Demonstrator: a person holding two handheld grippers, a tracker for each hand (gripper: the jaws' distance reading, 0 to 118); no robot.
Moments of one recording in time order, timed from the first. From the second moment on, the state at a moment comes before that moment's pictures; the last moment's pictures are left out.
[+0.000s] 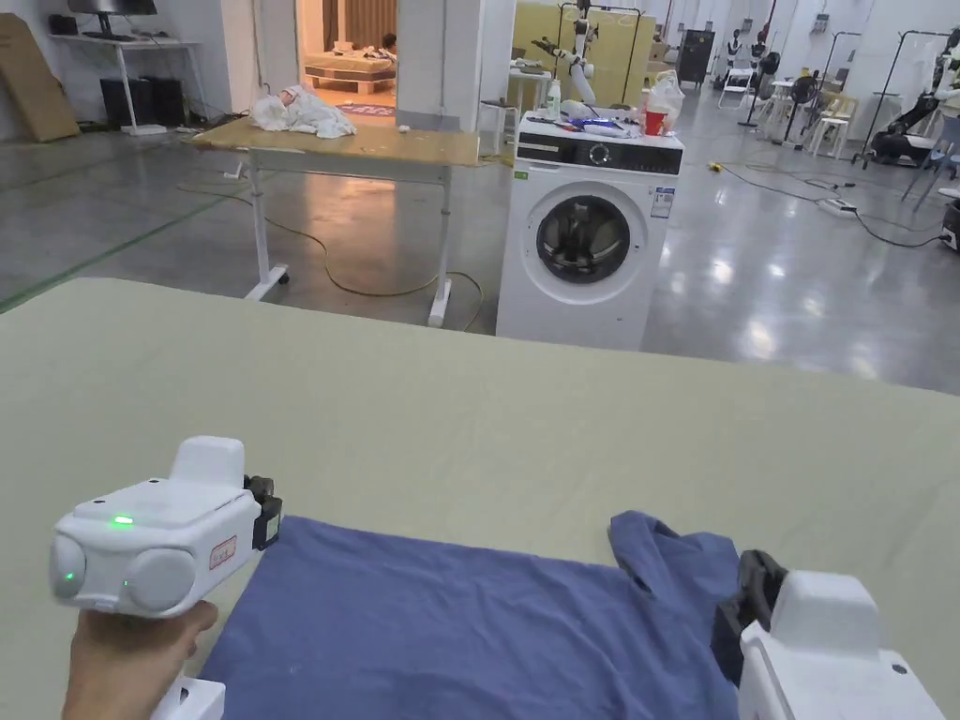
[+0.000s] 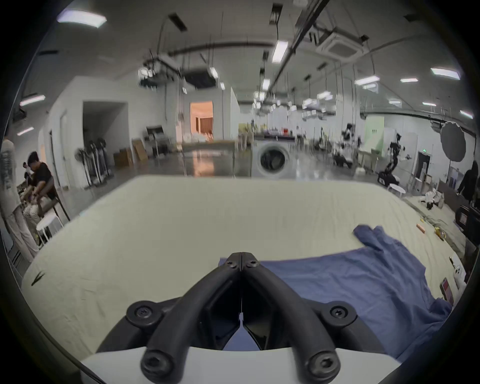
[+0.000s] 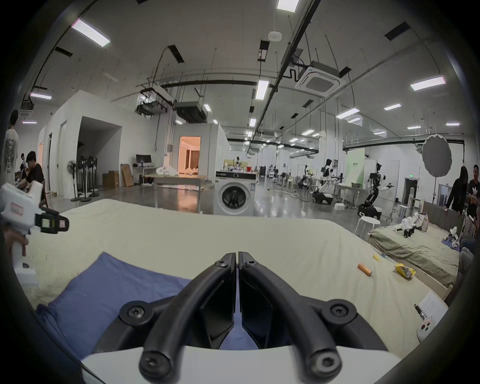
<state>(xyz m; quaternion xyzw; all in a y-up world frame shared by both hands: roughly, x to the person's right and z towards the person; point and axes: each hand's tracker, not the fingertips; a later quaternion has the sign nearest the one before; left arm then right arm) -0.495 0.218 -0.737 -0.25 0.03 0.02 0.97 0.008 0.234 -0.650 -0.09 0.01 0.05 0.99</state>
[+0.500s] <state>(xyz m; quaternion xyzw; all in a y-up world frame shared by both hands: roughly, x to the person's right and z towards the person) -0.544 0.129 -0.901 -0.47 0.04 0.04 0.88 0.047 0.182 -0.679 -0.18 -0.01 0.06 0.98</state>
